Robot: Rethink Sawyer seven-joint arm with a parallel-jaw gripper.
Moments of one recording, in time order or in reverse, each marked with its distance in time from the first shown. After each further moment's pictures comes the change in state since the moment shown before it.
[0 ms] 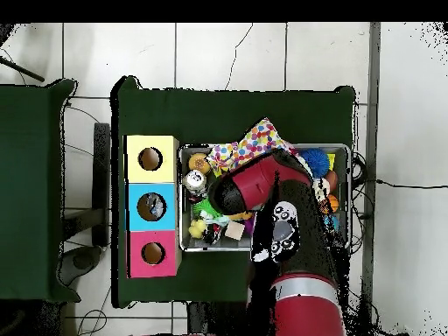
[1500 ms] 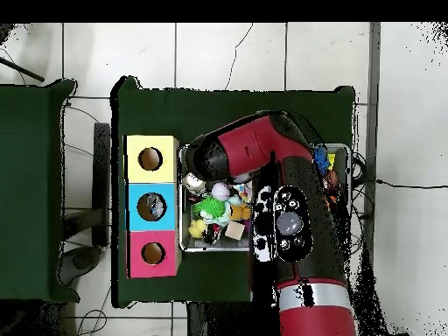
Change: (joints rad) arm -0.047 -0.093 0.158 -0.109 0.108 0.251 0.000
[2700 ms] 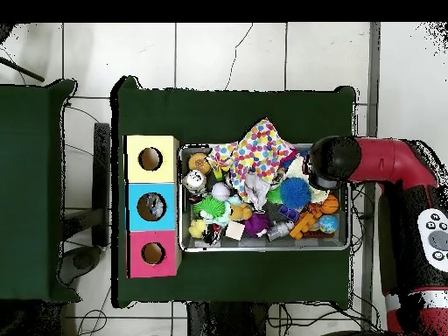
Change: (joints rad) arm -0.476 0.131 0.247 -0.057 0.048 0.119 -0.008
